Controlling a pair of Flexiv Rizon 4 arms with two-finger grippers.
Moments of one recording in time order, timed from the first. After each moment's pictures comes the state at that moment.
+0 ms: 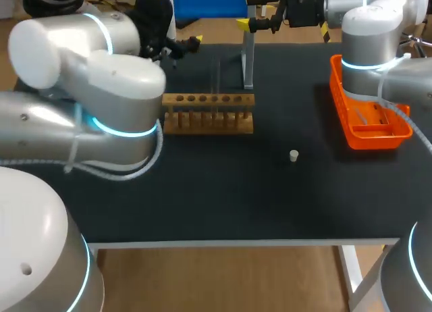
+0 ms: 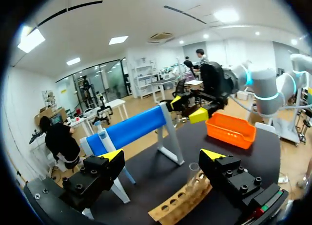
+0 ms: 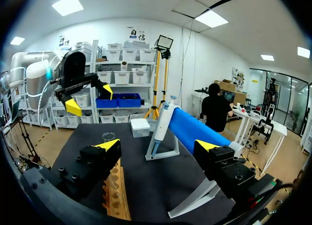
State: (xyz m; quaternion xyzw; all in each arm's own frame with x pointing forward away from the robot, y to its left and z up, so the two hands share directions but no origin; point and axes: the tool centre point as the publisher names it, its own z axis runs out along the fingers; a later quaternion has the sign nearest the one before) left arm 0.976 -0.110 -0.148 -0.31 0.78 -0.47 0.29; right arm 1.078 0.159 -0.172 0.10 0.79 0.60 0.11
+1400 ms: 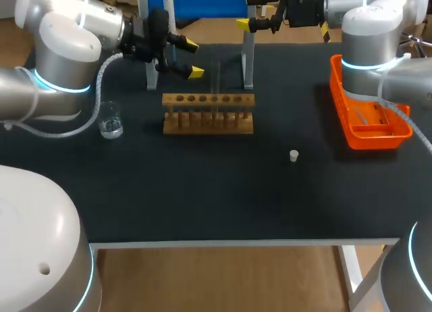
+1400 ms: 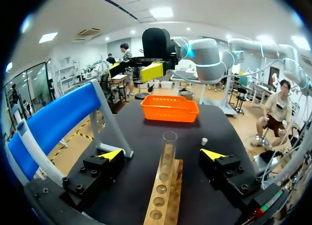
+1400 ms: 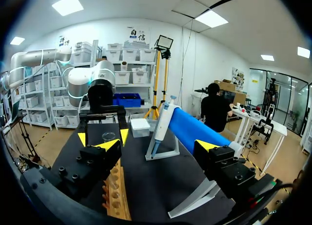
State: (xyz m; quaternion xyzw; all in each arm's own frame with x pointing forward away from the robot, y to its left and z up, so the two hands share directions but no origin) left arm 0.990 -0.141 -0.238 -0.06 0.86 -0.51 0.03; right arm 1.078 0.159 -0.172 0.10 0.79 0.60 0.11
